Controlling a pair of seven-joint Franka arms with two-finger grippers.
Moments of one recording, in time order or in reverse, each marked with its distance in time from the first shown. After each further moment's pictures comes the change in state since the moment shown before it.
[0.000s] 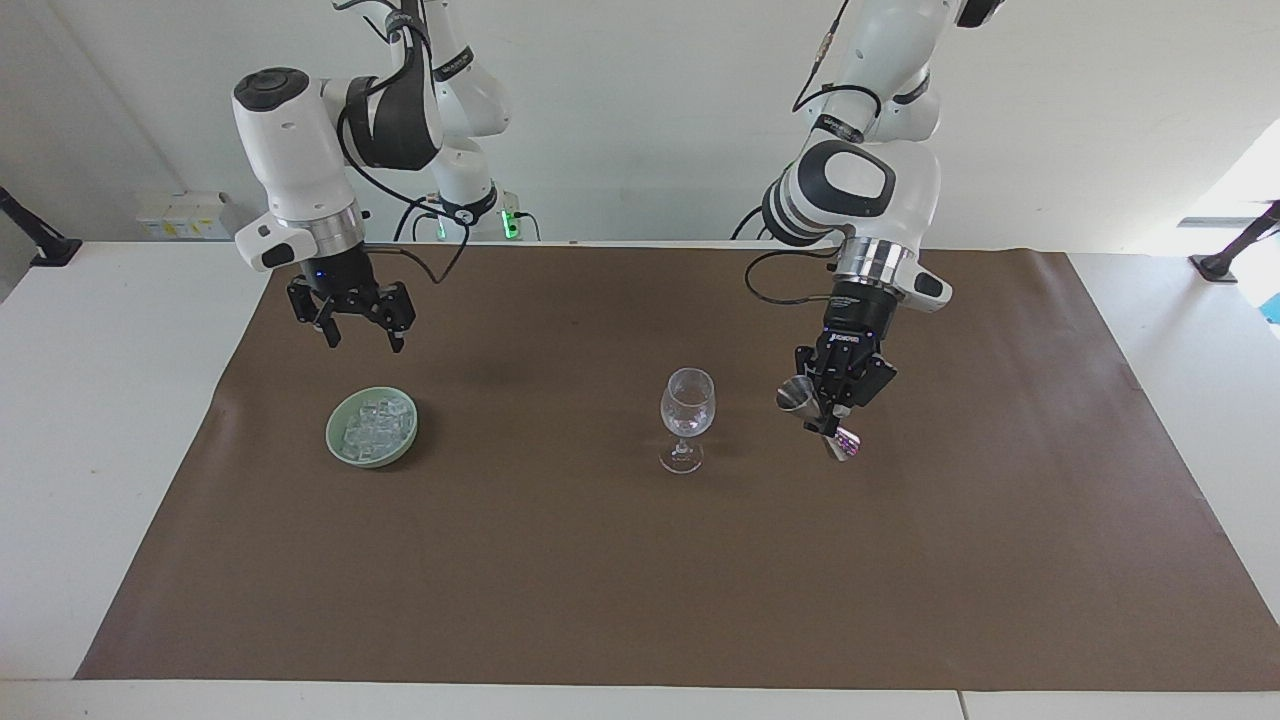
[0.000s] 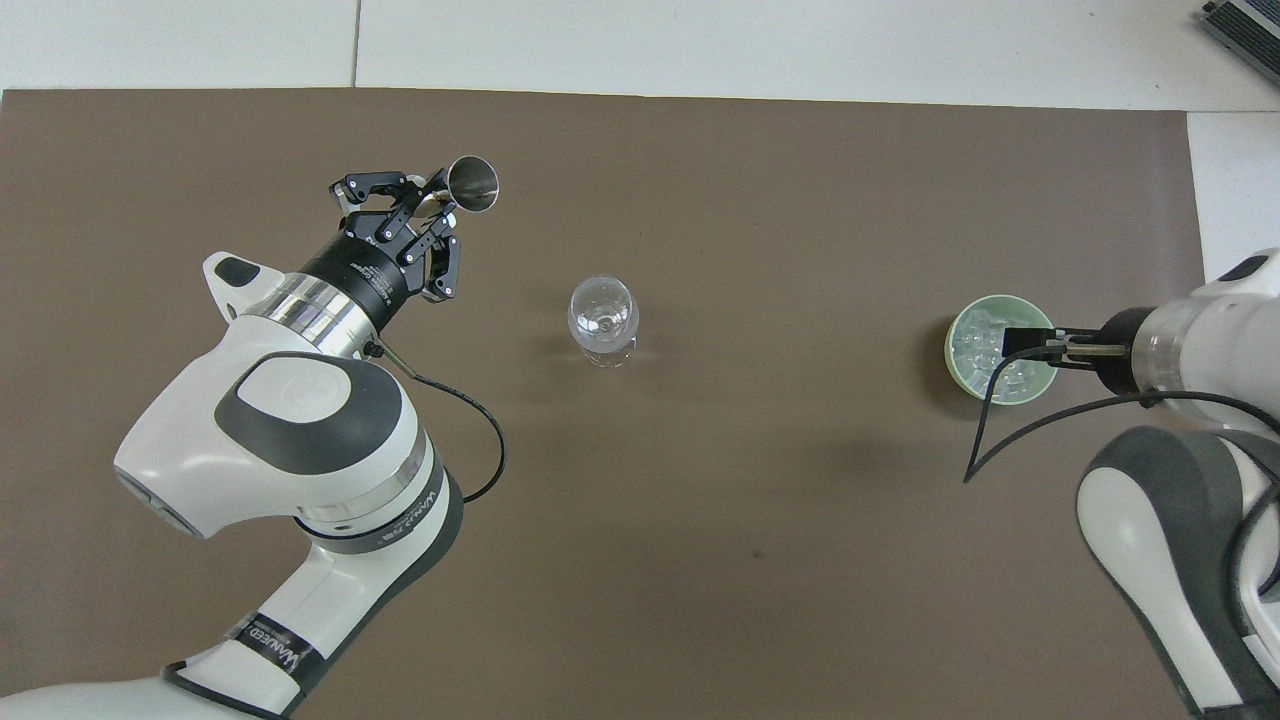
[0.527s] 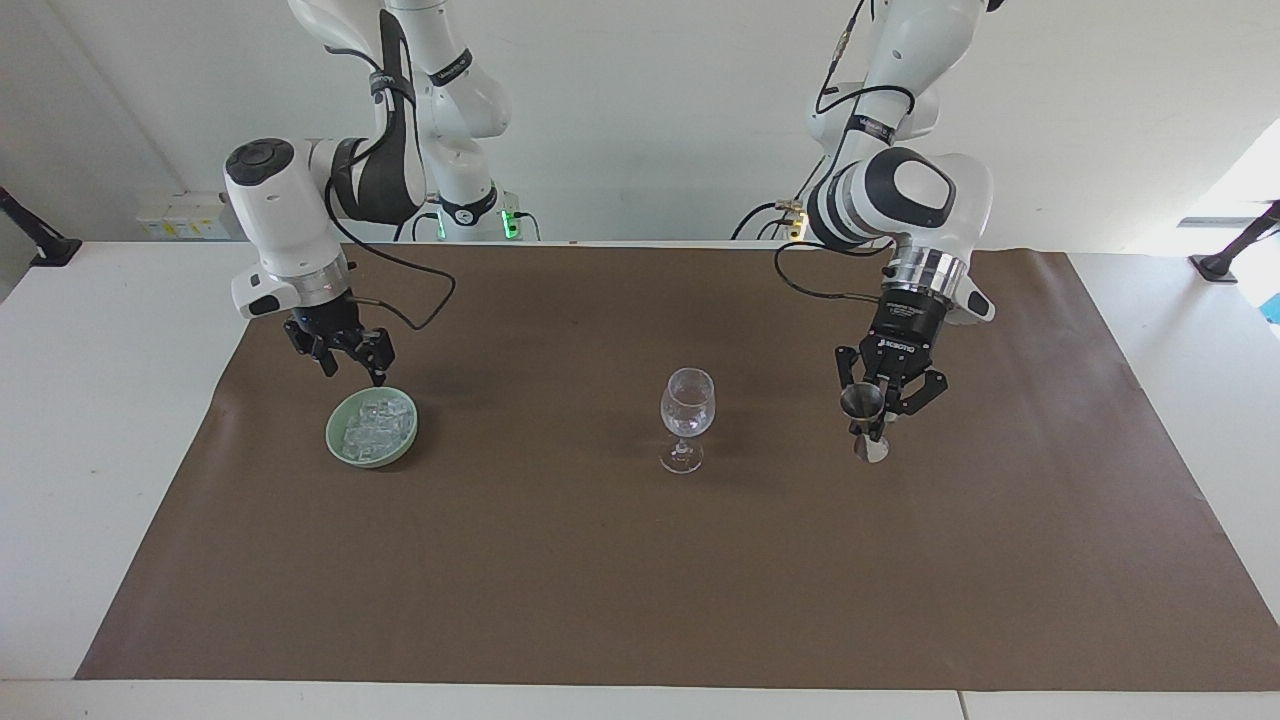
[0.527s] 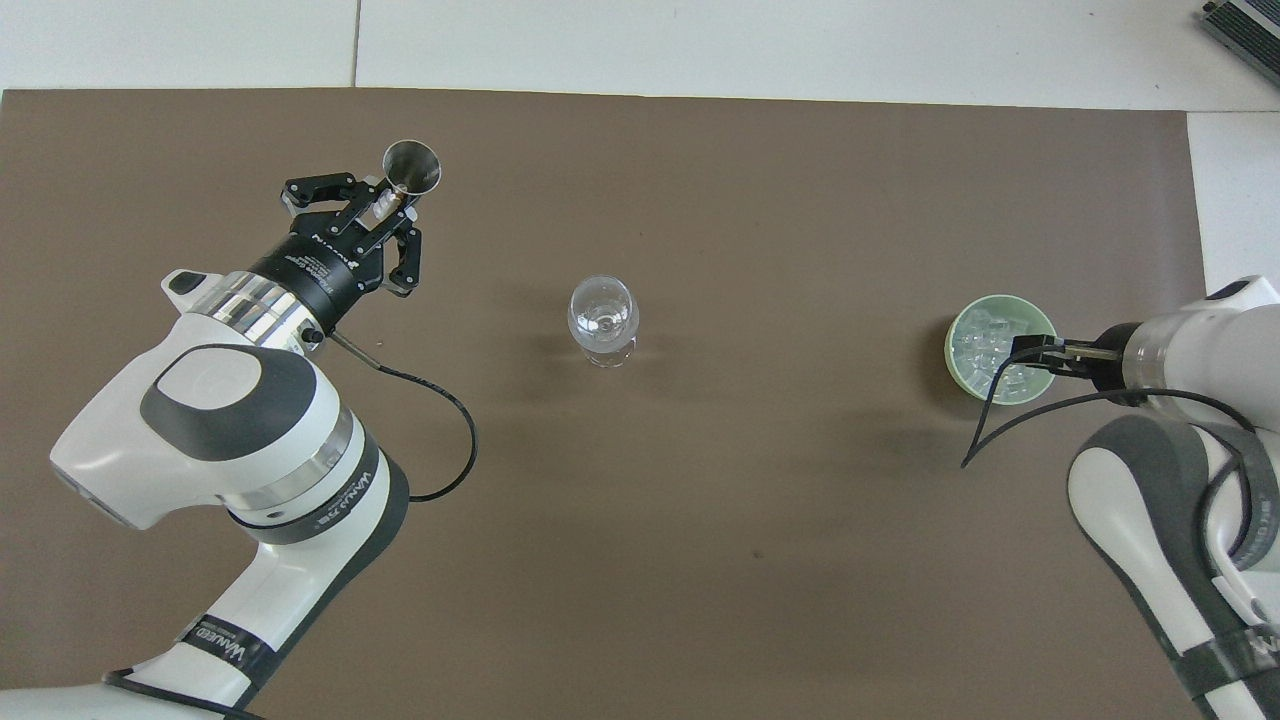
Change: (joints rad) left arm 0.169 -0.091 0.002 -0.134 -0.050 -0.246 -0.244; right arm -0.071 0.109 -0.001 -0.049 0.000 0.111 0.082
